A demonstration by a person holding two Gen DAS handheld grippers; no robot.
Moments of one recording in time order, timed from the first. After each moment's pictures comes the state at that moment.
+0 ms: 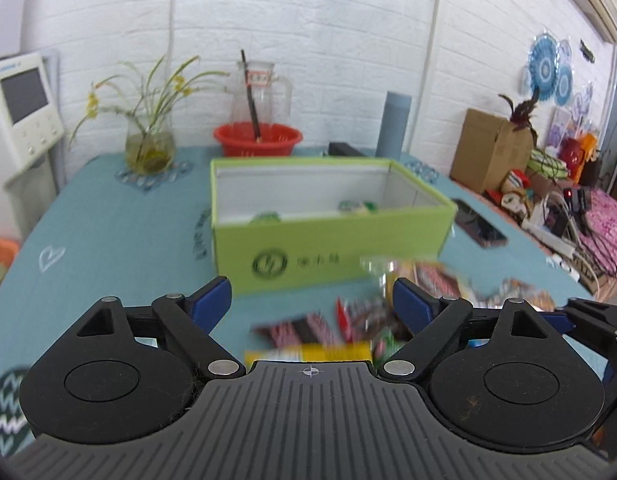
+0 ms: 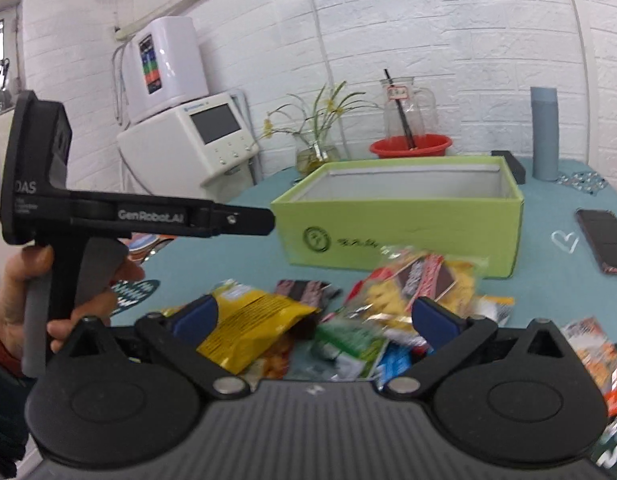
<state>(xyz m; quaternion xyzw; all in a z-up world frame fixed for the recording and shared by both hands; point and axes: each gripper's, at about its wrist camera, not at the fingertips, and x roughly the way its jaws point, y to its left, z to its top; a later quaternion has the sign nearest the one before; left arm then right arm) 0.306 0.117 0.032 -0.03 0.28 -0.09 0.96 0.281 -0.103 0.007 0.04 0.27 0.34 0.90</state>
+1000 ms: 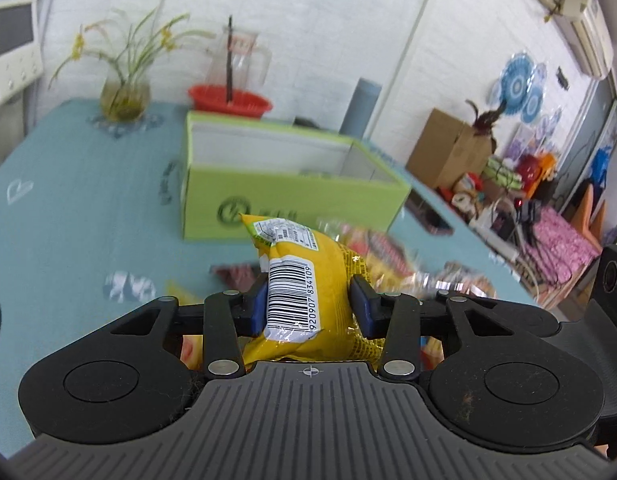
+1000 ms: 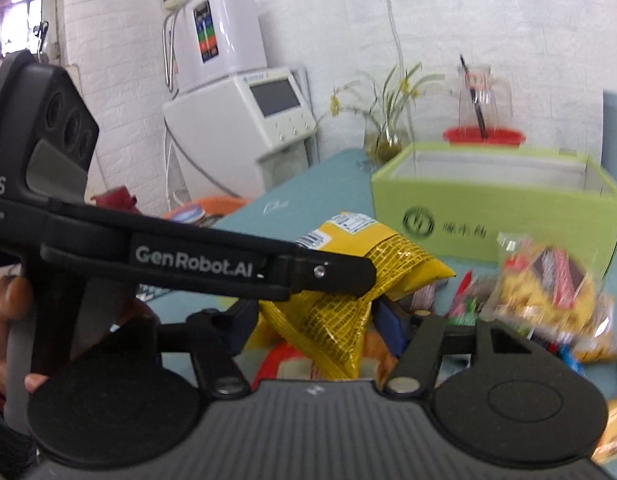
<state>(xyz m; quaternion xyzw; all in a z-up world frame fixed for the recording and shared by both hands) 0.291 0.133 0.036 -0.11 0.29 -0.16 0.94 0.278 -0.029 0.014 0.00 0.24 0.37 0.90</state>
